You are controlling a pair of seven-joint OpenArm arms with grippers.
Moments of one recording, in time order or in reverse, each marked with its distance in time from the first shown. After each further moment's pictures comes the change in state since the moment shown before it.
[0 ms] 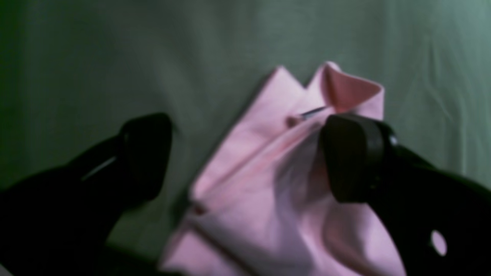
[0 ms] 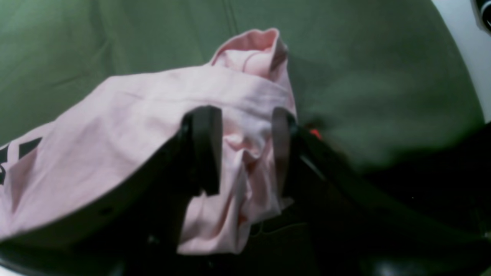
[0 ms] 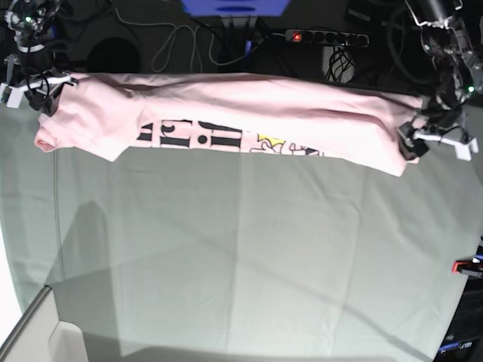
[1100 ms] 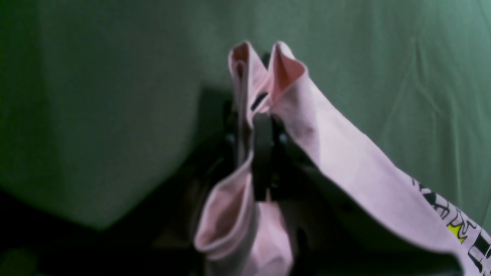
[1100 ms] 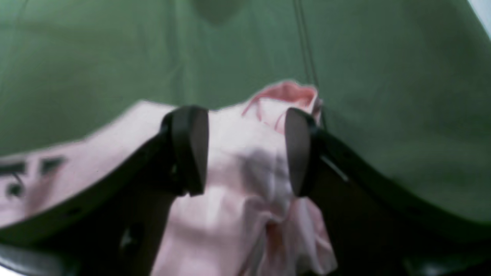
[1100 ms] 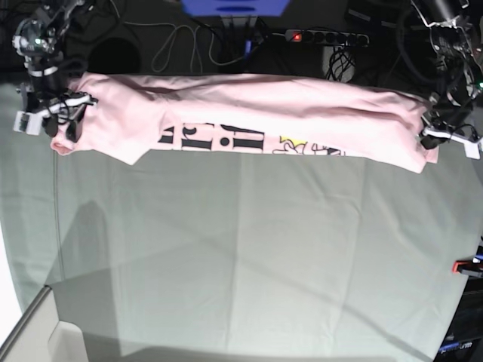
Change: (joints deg) left arm -0.2 -1.2 -5.9 -0.3 -0.3 -6.9 2.3; right arm 2.6 0.3 -8.7 0.2 -4.5 0.0 0.0
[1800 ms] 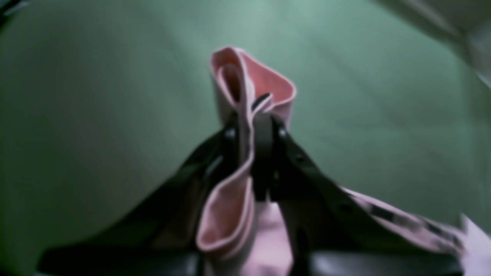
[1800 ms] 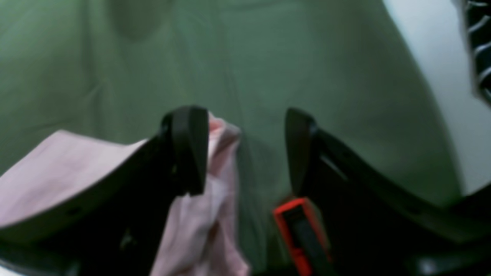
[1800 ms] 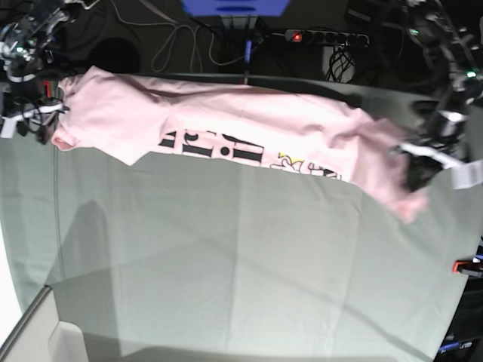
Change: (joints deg) left arm 6.7 10.8 6.8 34.9 1.6 -0.9 1.1; right arm 5.9 3.1 9.8 -2.4 -3.0 0.0 0.1
